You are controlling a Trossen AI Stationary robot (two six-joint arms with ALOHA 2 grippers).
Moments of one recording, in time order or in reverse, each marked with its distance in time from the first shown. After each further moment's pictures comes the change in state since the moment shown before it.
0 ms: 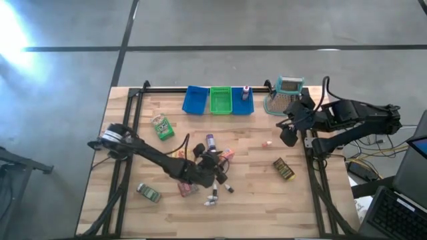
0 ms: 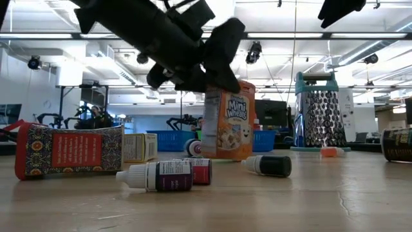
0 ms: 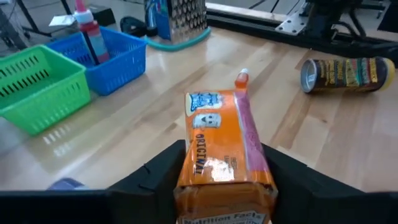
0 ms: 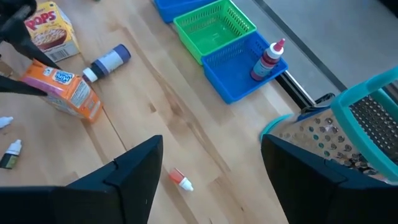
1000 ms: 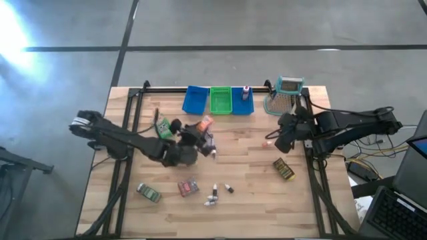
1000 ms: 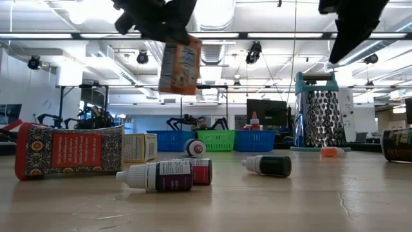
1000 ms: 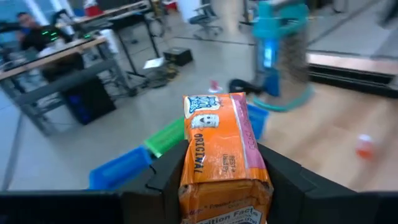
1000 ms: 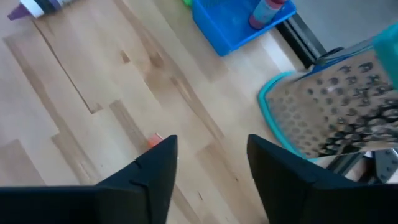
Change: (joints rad) left arm 0.104 -0.416 -0.086 -0.285 -0.269 0.165; right arm 0.000 -0.020 -0.306 0.091 -0.001 0.059
